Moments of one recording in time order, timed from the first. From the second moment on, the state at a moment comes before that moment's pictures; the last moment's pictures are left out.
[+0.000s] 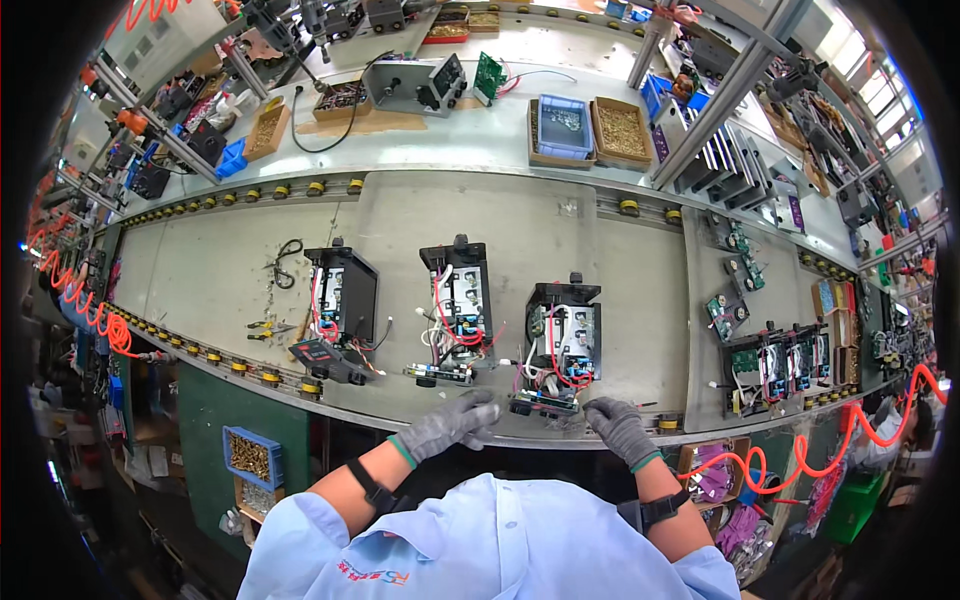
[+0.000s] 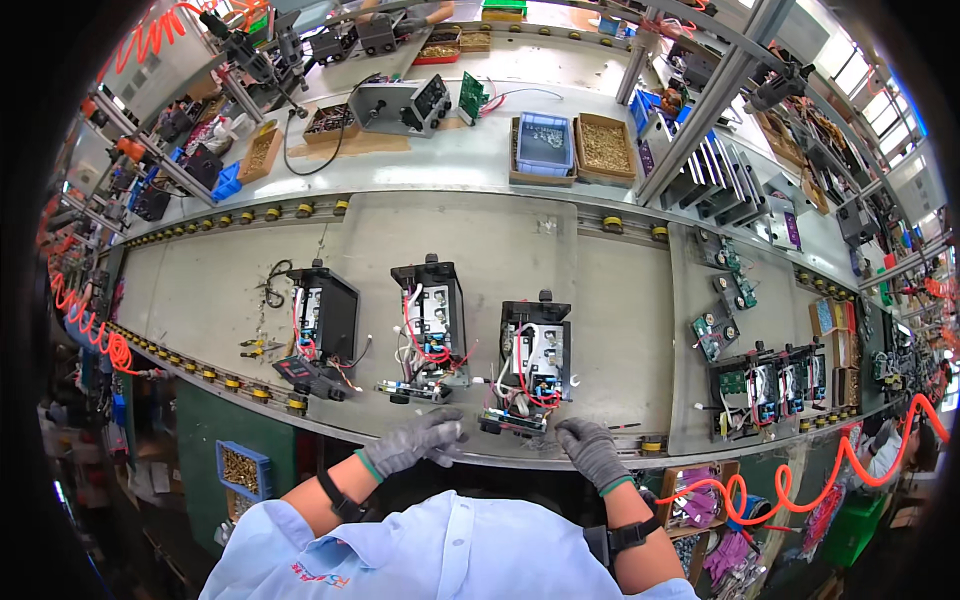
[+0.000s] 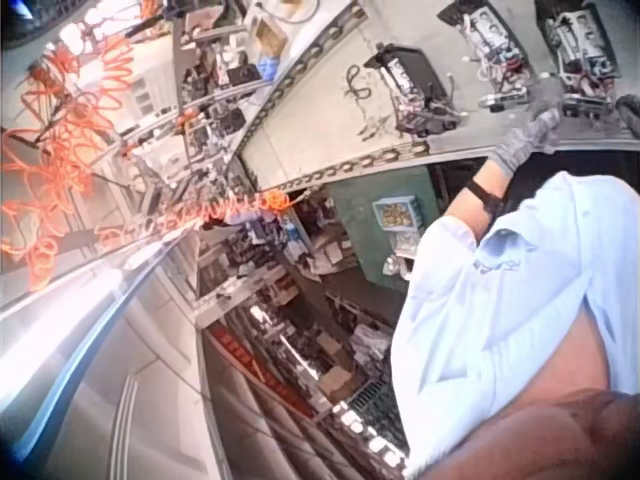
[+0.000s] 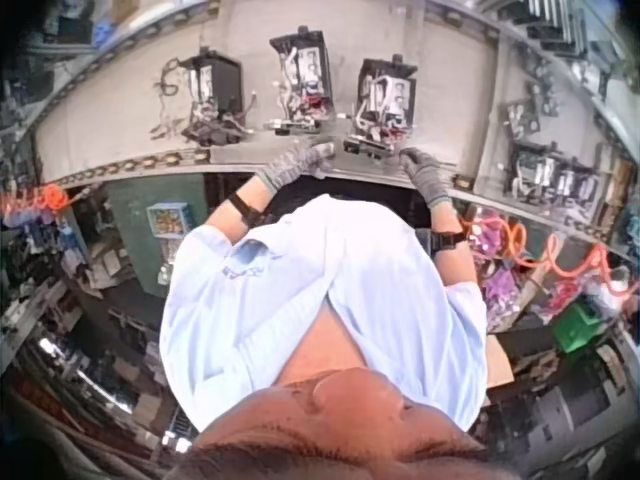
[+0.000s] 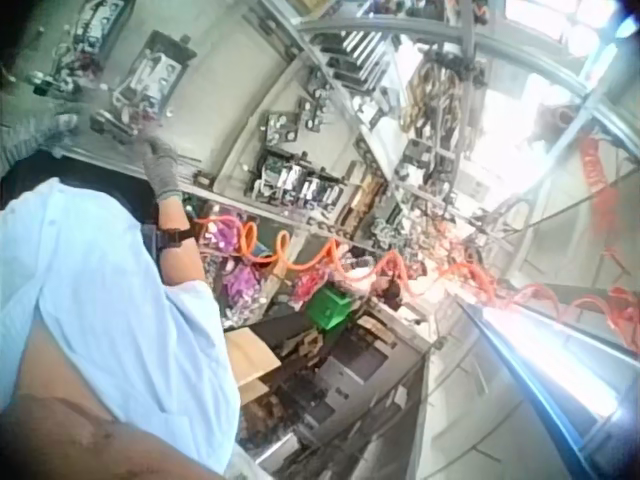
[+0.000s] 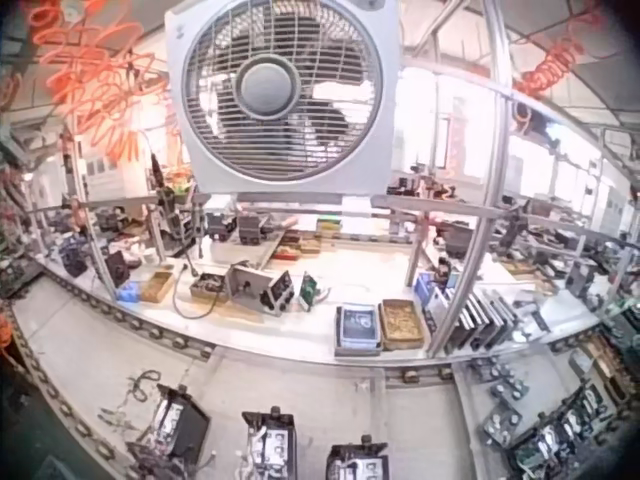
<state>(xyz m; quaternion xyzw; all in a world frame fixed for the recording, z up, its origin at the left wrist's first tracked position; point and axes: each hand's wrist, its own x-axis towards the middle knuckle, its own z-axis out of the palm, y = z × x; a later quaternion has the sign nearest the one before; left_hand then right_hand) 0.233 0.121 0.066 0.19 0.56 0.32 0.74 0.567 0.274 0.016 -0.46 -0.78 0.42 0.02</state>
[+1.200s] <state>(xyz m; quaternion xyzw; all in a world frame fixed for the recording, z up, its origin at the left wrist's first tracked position) 0.274 0.210 0.040 0.52 0.69 0.06 0.51 0.538 0.286 0.089 -0.37 -0.78 0.50 0.12</state>
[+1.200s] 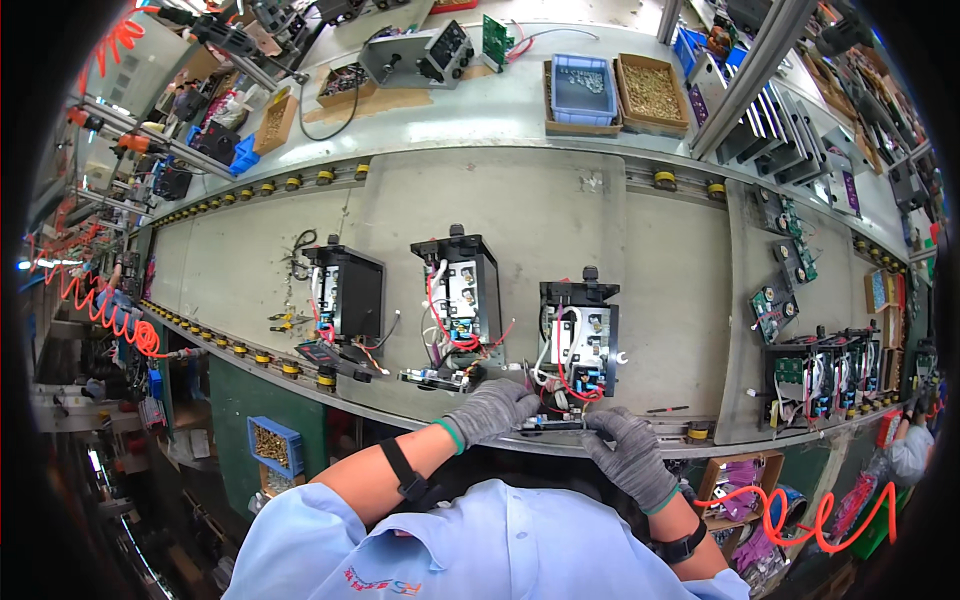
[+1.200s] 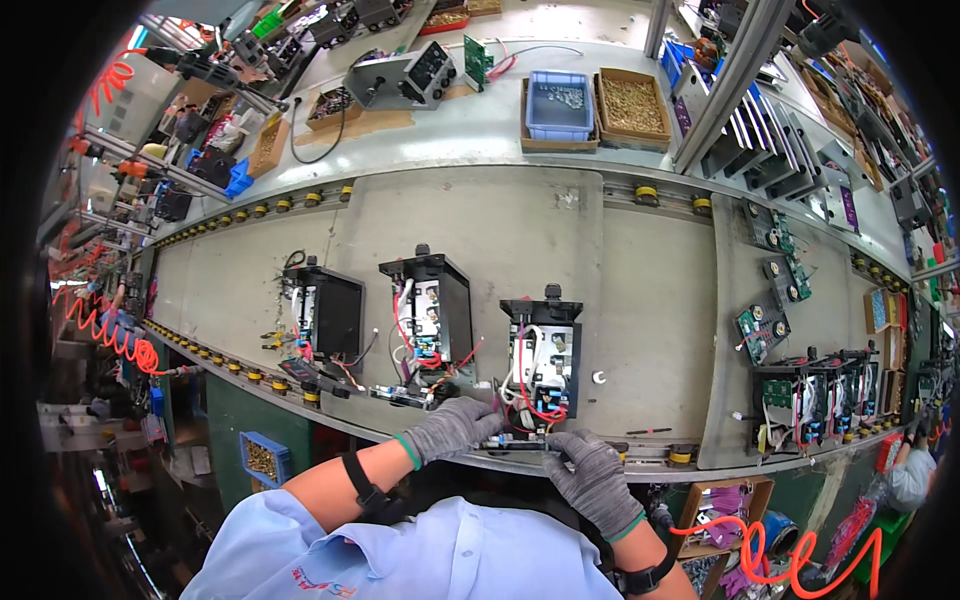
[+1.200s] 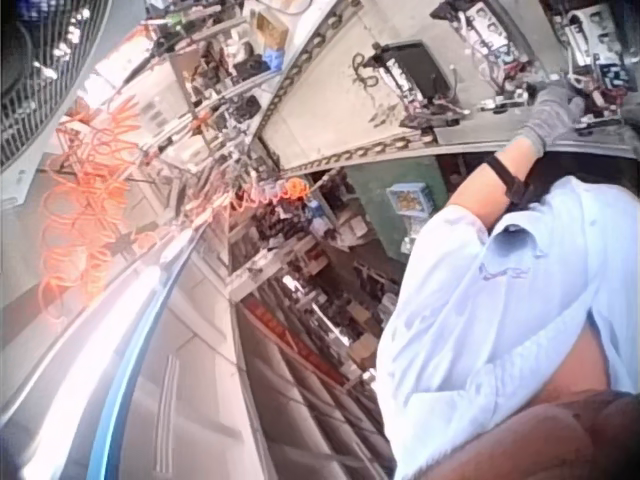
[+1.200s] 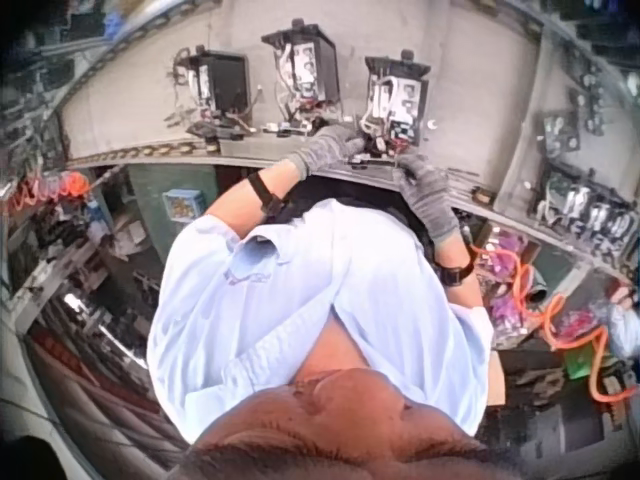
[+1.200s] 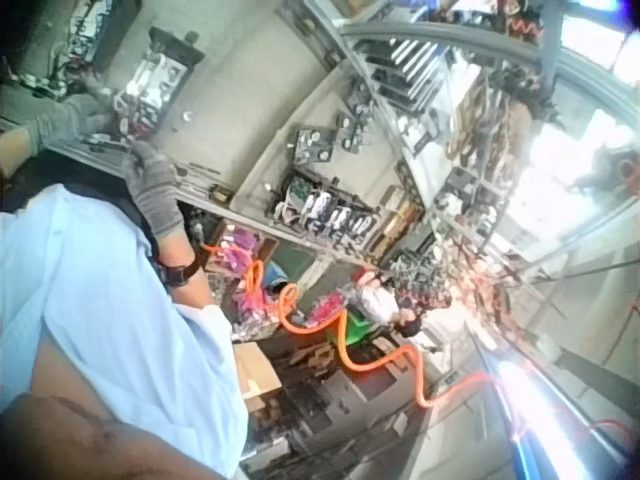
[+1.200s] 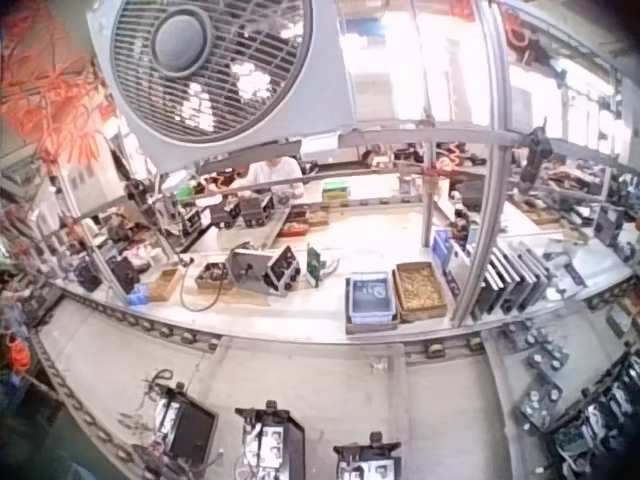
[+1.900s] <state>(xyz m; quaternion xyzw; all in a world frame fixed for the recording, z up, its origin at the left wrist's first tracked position) 0.284 0.235 0.000 0.34 0.71 0.05 0.62 0.523 0.291 0.085 -0.34 -0.83 0.44 0.10</state>
